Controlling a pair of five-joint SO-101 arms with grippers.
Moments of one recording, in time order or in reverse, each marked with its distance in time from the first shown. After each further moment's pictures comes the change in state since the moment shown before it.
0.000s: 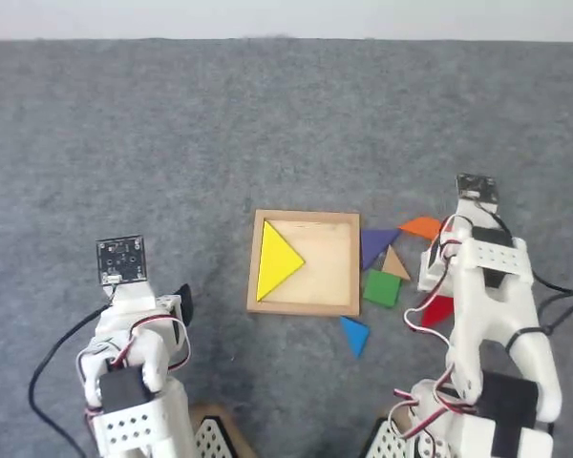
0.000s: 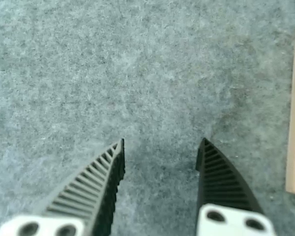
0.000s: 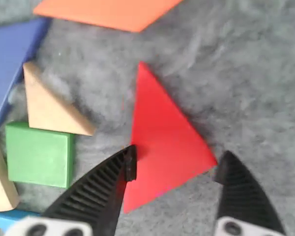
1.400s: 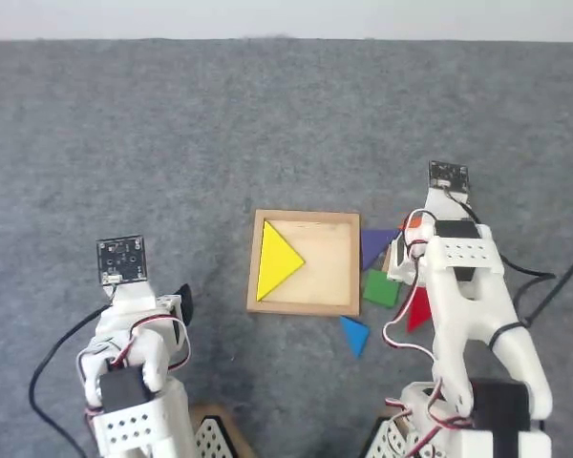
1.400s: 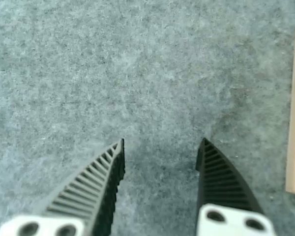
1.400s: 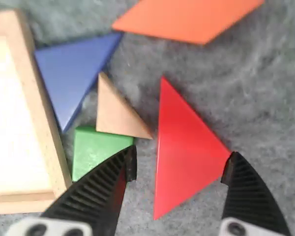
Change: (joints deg) left arm 0.0 0.0 0.0 0.0 0.0; right arm -11.2 -2.0 -1.8 1.5 -11.8
